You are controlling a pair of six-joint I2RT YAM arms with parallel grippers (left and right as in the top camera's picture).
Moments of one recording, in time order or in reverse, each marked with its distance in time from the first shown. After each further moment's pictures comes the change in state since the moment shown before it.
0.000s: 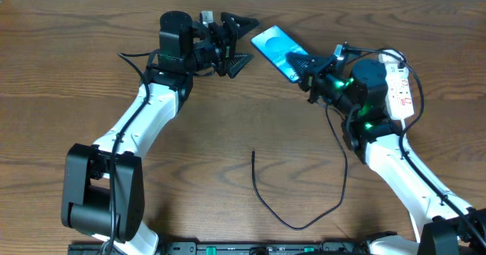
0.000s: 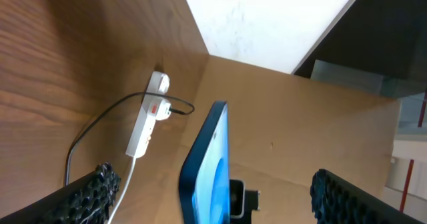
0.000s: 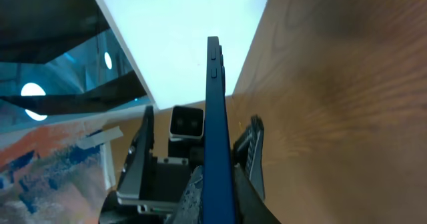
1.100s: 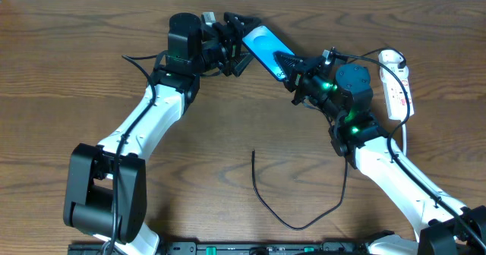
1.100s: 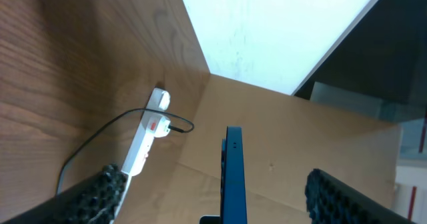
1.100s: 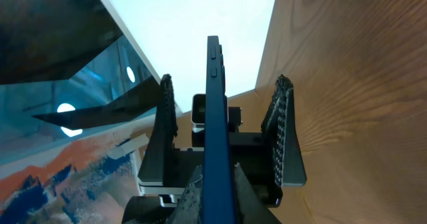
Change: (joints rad) left arm -0.040 0.000 0.000 0.000 -0.124 -0.046; right arm 0.104 0.000 0.000 0.057 0.126 0.192
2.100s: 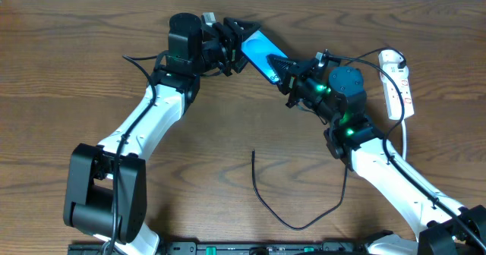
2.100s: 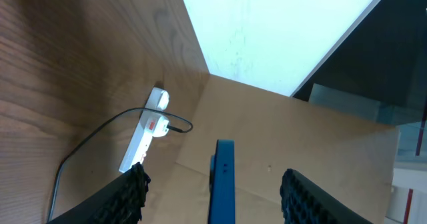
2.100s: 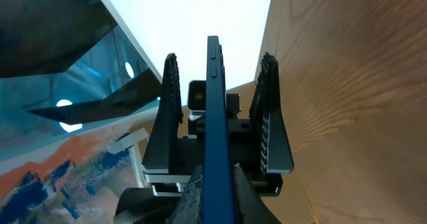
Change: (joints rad) left arm -0.002 0.000 0.000 0.000 -0.003 -0.011; right arm 0.041 0.000 0.000 0.001 0.014 0.019
